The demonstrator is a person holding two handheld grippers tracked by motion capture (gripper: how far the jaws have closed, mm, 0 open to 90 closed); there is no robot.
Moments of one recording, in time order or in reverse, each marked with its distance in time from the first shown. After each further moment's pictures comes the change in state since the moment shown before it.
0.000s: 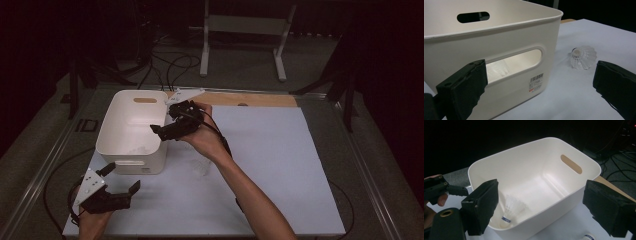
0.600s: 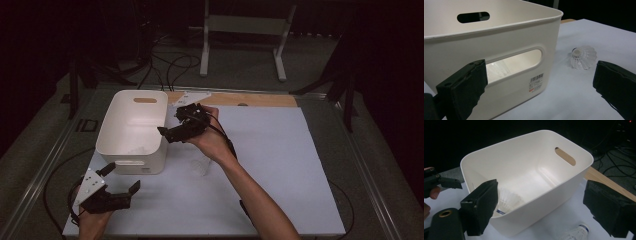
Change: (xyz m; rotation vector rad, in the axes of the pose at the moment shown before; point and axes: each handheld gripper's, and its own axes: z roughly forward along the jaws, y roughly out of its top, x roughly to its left) left arm 0.000 0.000 0.000 -0.001 0.001 0.001; right arm -0.008 -0.014 -0.007 0.019 -0.024 0.014
